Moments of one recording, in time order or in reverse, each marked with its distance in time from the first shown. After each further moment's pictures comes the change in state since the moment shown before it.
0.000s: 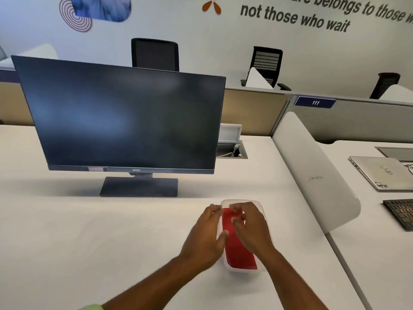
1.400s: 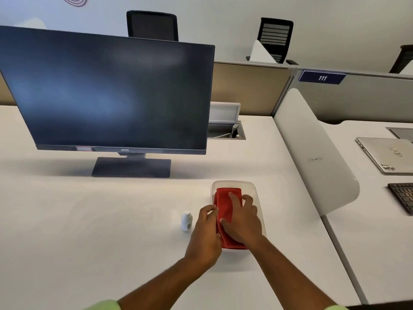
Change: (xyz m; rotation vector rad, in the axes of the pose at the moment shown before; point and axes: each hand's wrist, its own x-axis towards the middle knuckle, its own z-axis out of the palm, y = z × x) left_hand -0.018 0.007 0.082 -0.235 0.005 -0.224; right_hand -0.004 0.048 0.021 -0.419 -0.306 0.161
